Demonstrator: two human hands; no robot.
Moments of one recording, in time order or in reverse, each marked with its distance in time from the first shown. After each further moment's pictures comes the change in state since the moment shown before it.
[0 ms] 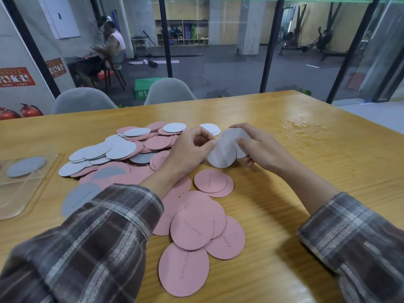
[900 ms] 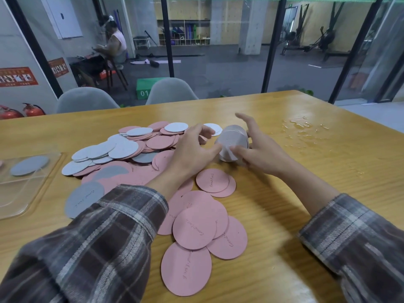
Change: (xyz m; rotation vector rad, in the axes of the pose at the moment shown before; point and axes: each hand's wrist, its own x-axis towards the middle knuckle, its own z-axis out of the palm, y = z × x) left_hand -0.001 -0.004 0.007 0.208 0.110 0.008; right_hand 0.001 0.009 0.002 -0.180 0.010 -0.206
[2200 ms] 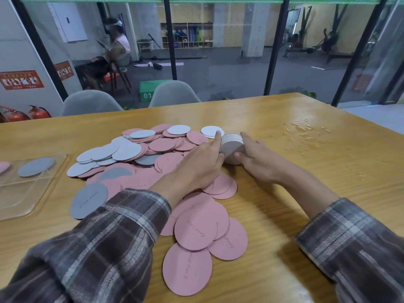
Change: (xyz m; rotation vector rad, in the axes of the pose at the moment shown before) left_hand -0.006 0.006 0.006 0.457 -0.337 0.135; right_hand -0.001 -0.002 0.003 -0.264 -0.229 0.142
